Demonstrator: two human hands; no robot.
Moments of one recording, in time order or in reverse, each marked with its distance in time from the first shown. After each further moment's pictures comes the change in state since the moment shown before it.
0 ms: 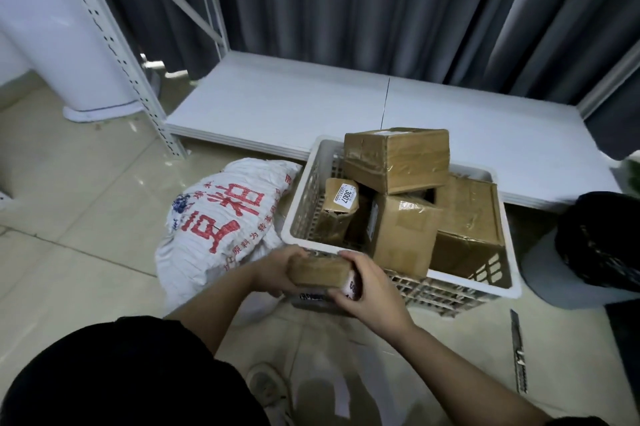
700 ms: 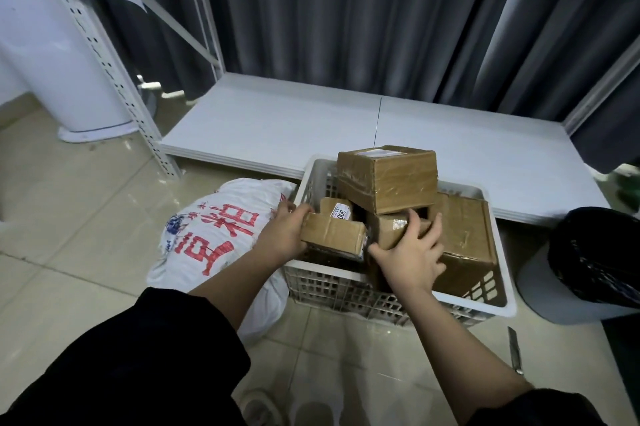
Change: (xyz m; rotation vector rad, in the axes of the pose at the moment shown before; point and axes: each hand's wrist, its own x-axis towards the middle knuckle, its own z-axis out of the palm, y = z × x) left_hand 0.033 0.061 -0.034 0.356 0.577 0.132; right_hand 0.059 0.002 -0.058 -0.250 0.428 0.629
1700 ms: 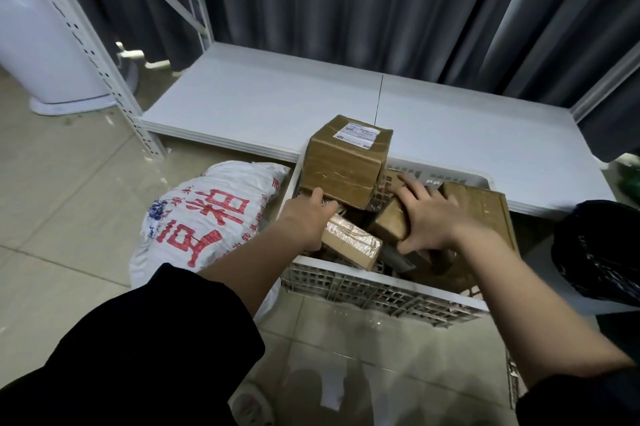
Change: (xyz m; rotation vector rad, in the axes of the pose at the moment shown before) left_hand 0.037 0.035 0.011 0.643 -0.226 0.199; right_hand 0.084 -0.005 -0.051 -0.582 -0.500 -0.603
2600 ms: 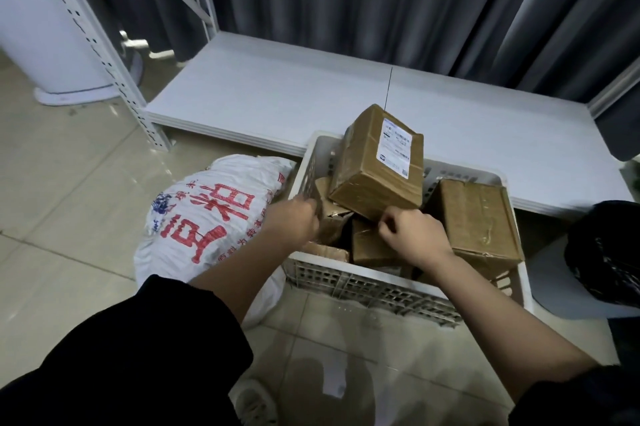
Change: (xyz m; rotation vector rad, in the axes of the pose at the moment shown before) left_hand -0.003 -0.021 0.028 -0.229 0.185 -0.174; right_hand 0.017 -0.035 0.047 0.115 0.298 0.056
